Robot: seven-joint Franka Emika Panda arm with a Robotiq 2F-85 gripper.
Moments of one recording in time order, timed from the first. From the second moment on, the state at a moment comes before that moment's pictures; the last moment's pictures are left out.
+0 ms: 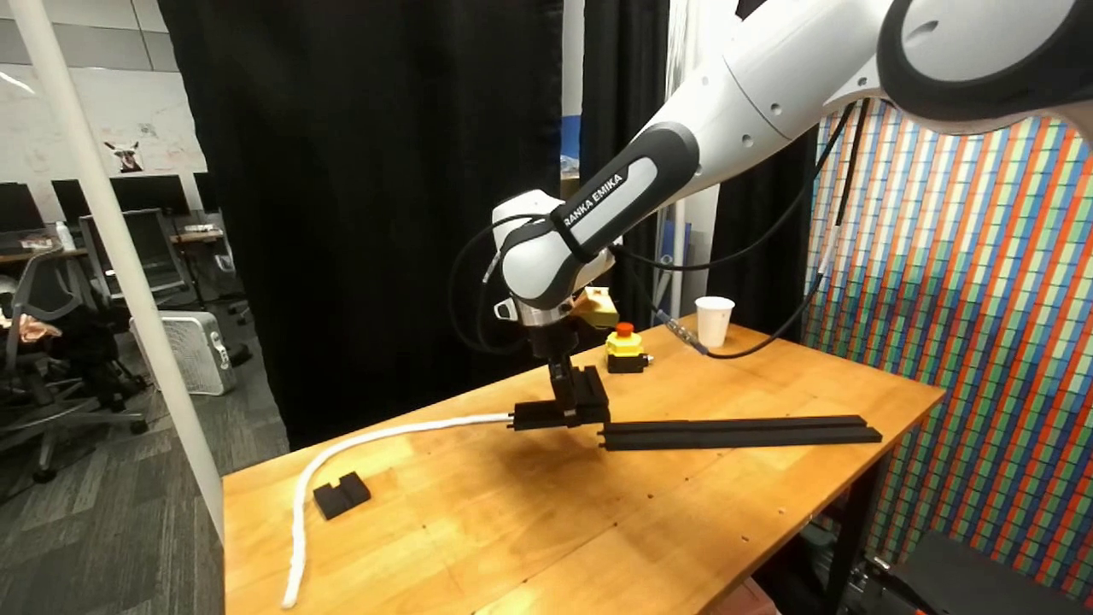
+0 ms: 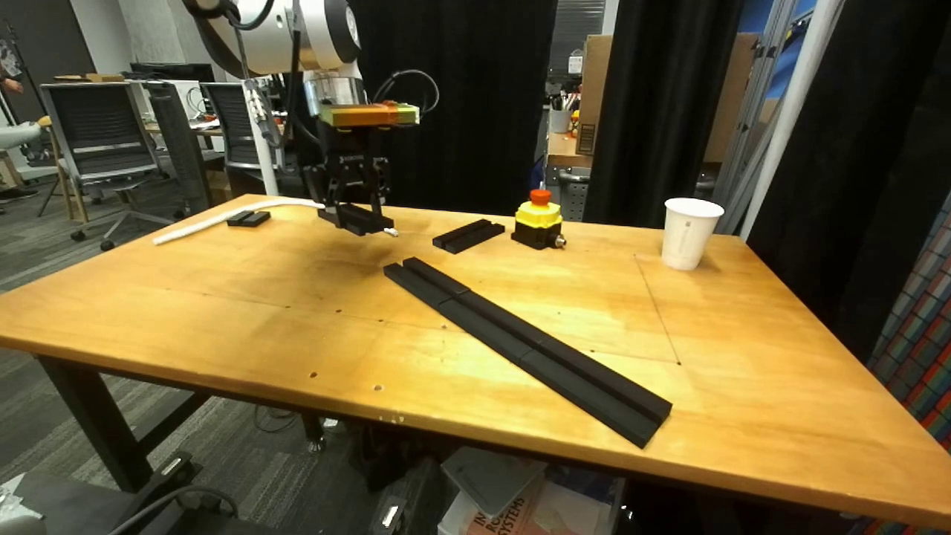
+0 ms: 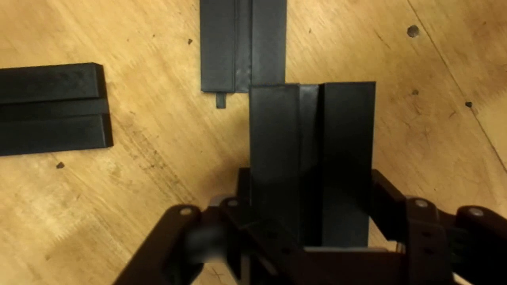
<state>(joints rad) 0.09 0.47 0.16 -1.77 -0.23 2.05 -0.63</state>
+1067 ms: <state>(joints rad) 0.03 0.69 0.15 -1.55 -0.18 2.05 -0.71</state>
